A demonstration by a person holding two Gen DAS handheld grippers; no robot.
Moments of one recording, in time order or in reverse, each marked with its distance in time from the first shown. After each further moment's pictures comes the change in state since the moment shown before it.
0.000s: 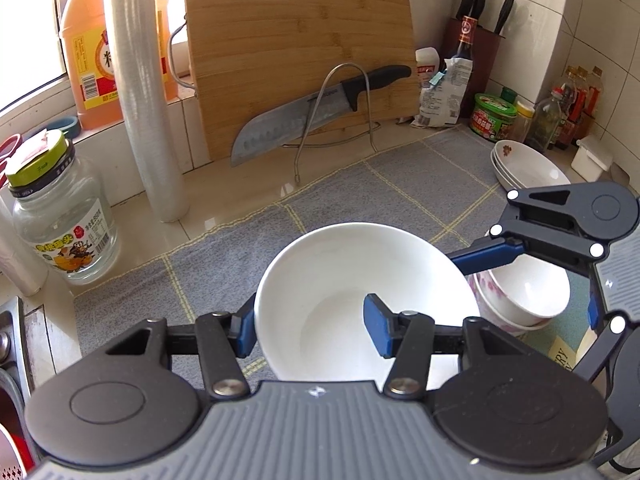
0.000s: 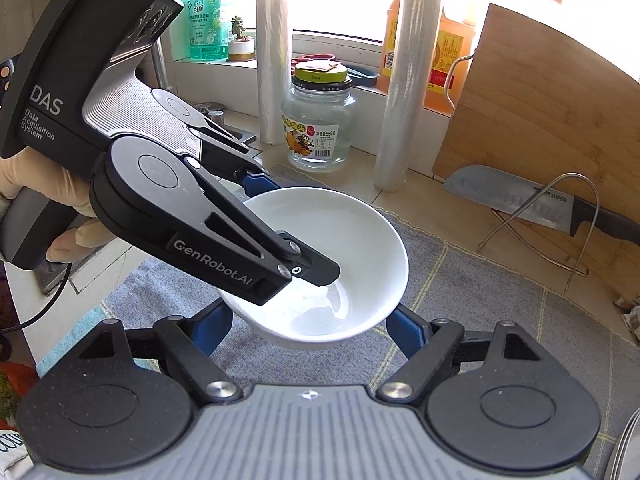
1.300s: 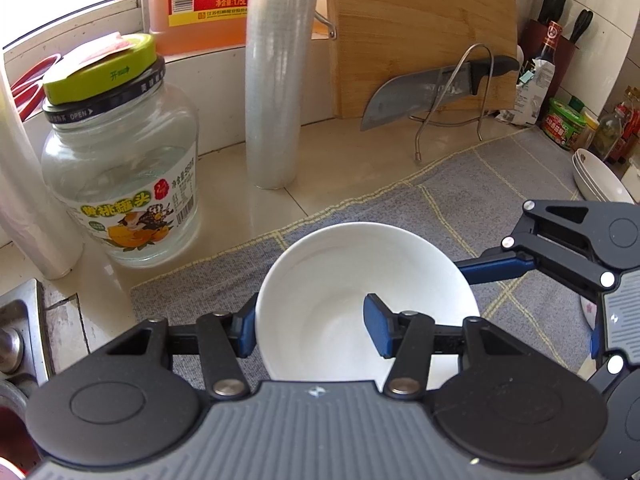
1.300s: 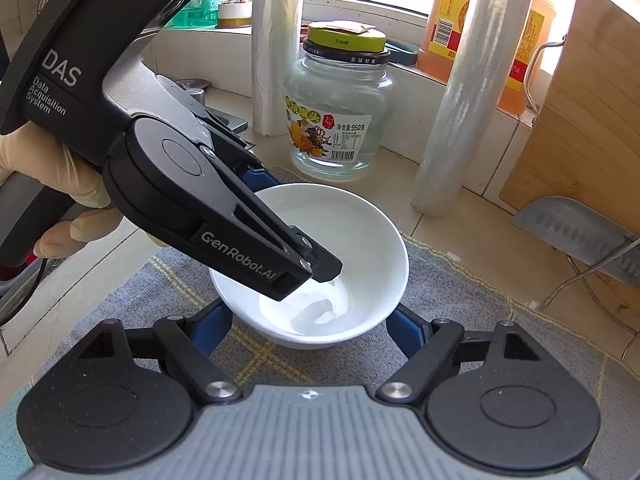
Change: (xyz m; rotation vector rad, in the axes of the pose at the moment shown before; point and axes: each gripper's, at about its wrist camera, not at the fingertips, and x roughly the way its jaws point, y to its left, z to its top) left arm 0.053 0.124 -0.015 -0.085 0.057 0.022; right arm 0.131 0.021 0.057 -0.038 0.058 -0.024
